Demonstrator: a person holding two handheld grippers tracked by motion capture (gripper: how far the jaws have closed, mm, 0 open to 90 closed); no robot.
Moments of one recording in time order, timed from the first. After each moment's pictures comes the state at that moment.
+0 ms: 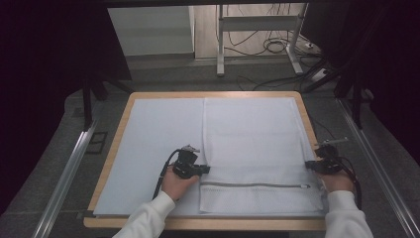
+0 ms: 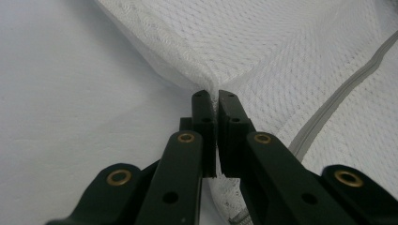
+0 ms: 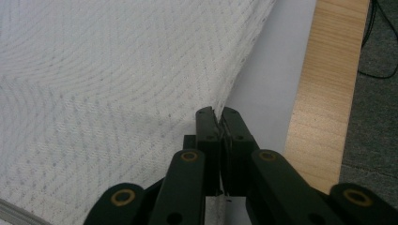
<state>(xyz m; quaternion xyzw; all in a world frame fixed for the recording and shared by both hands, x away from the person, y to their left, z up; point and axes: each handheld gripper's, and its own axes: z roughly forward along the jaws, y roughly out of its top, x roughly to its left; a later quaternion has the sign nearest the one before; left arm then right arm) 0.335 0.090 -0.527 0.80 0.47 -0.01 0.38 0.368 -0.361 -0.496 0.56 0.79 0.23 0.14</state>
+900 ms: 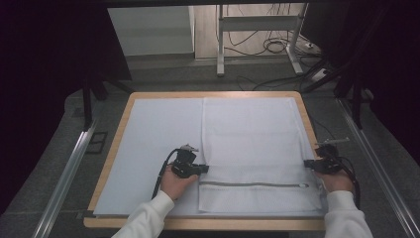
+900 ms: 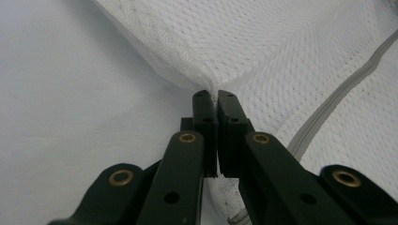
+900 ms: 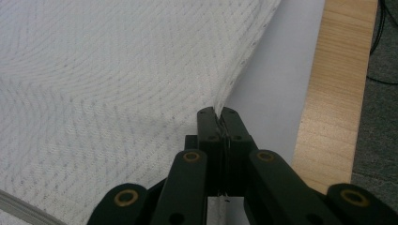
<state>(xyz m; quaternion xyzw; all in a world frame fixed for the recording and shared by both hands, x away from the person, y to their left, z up) 0.336 0.094 -0.526 0.80 0.47 -0.01 0.38 0.367 -0.361 -0.494 0.56 0.78 0.25 0.13</state>
